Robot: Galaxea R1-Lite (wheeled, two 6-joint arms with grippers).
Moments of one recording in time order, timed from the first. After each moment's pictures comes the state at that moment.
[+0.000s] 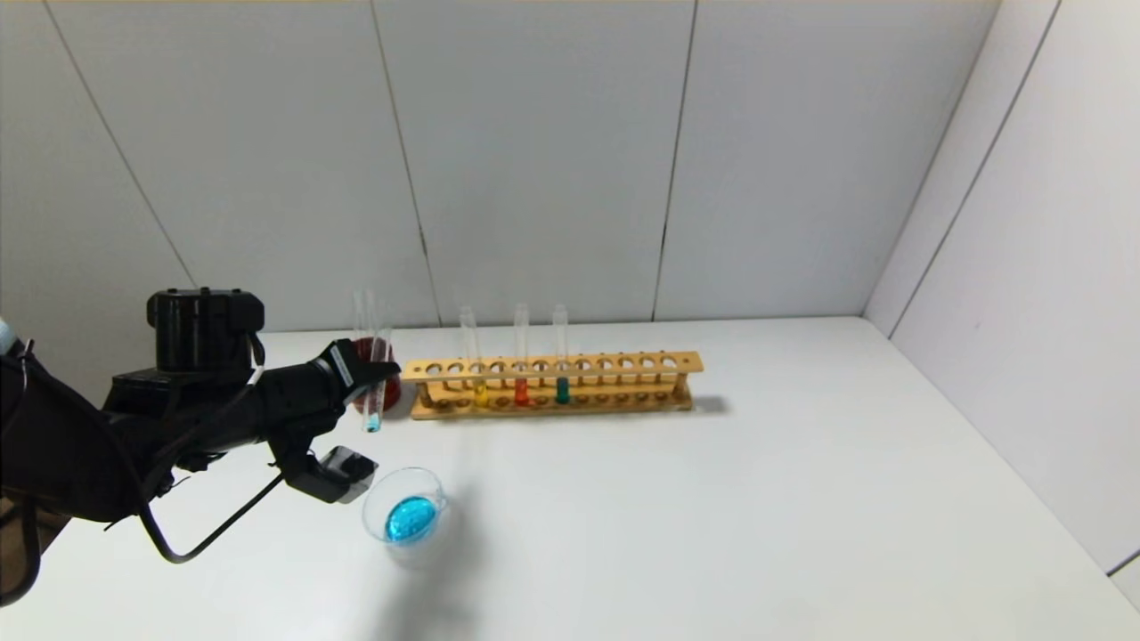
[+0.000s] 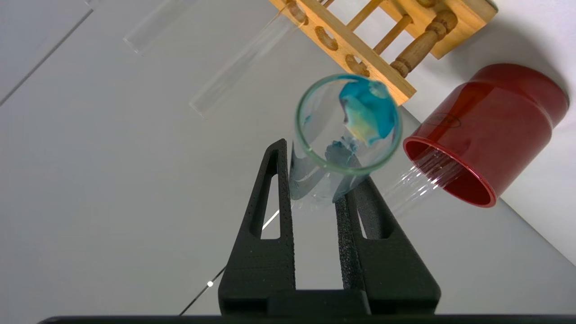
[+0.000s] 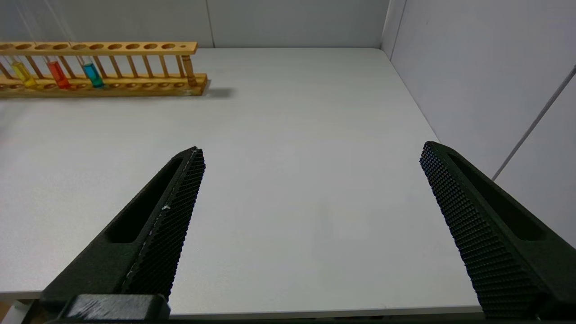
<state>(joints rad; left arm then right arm) -0.11 1.79 -0.68 -0.71 -0.38 2.43 0.00 0.00 0.00 0.00 0.00 0.00</state>
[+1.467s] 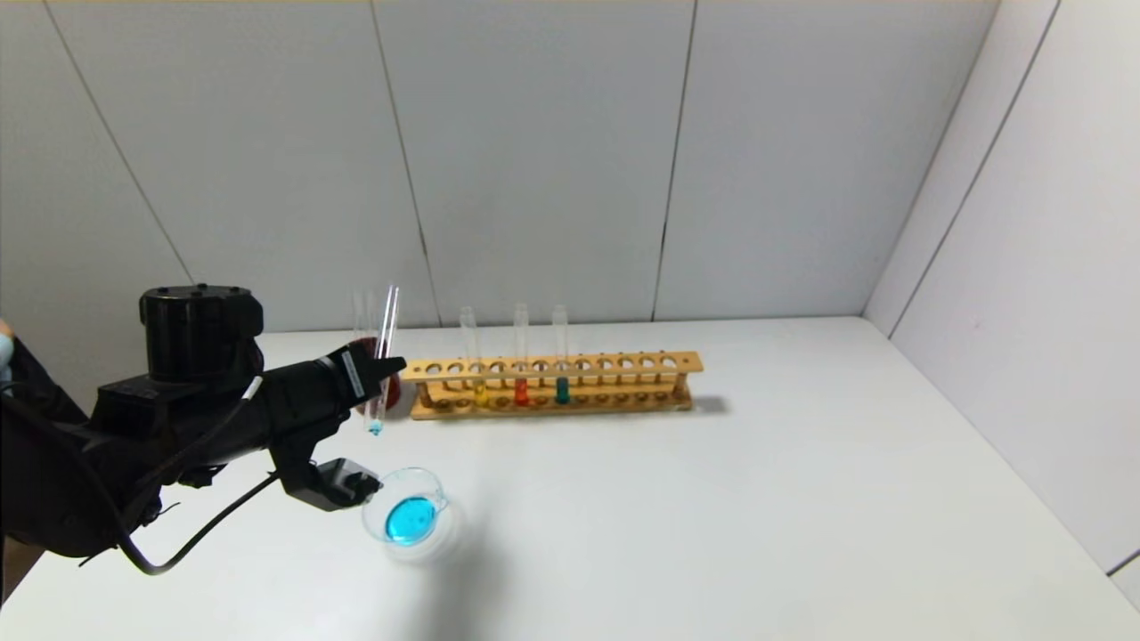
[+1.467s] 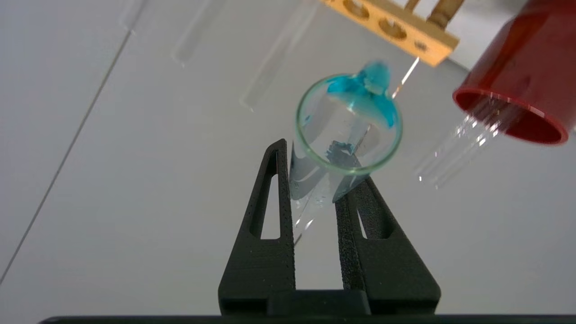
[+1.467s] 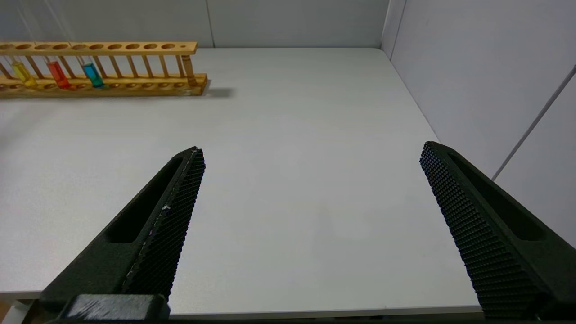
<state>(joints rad) -0.20 1.71 -0.63 -0.76 -0.24 2.60 0.00 0.00 0.00 0.00 0.00 0.00</state>
